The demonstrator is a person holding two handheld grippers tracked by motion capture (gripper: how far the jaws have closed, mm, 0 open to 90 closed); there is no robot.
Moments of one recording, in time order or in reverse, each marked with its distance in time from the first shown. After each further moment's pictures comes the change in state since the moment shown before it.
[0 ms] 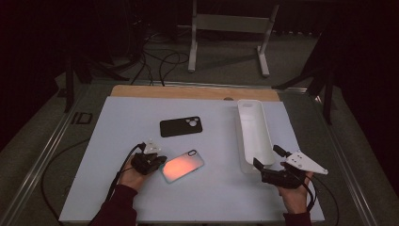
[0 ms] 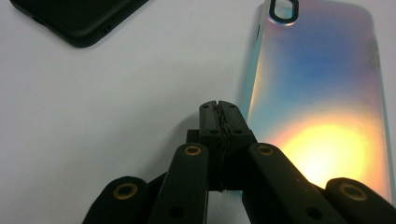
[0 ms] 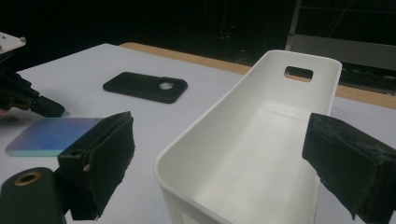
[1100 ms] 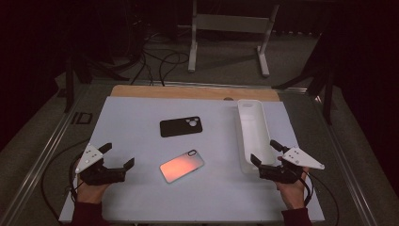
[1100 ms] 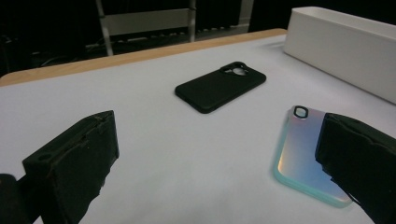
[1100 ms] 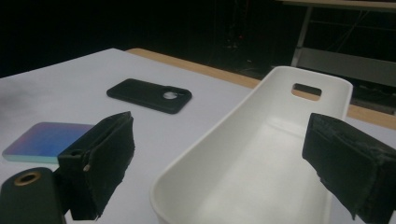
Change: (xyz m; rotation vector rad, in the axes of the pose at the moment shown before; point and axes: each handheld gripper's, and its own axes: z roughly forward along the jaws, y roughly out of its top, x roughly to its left) left arm 0.019 -0.047 -0.127 -0.440 0.205 -0.128; right arm -0.003 0.007 0.012 -0.037 0.042 -0.046
